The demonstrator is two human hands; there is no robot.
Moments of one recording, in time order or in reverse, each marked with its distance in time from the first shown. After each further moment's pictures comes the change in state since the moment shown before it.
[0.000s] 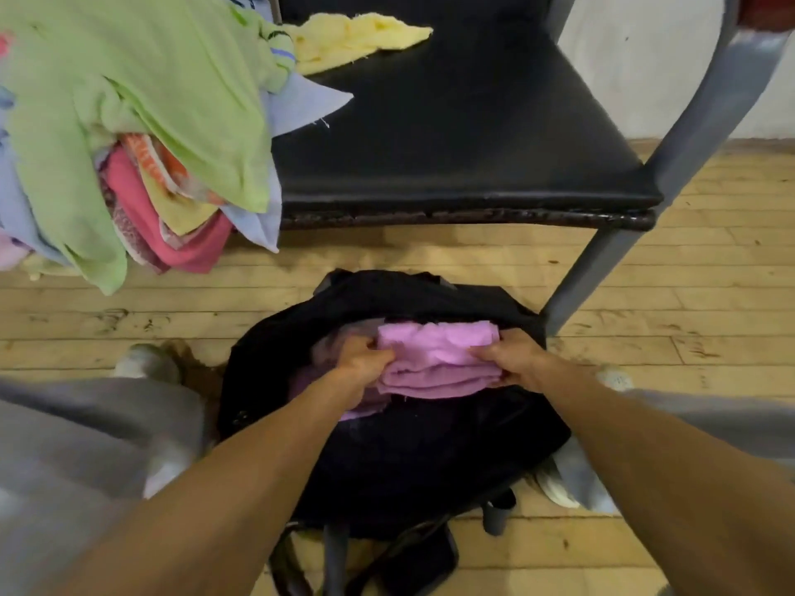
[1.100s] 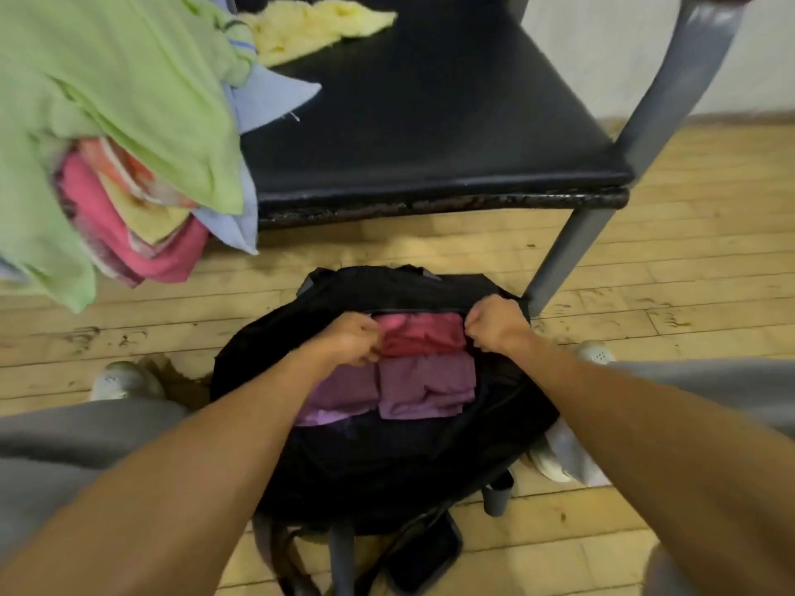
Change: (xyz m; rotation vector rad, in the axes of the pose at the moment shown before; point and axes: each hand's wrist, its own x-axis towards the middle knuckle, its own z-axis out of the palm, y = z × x) left_hand 0.007 0.031 -0.024 0.408 -0.288 0.139; right_hand -0.004 -0.027 -0.001 -0.634 0.178 -0.207
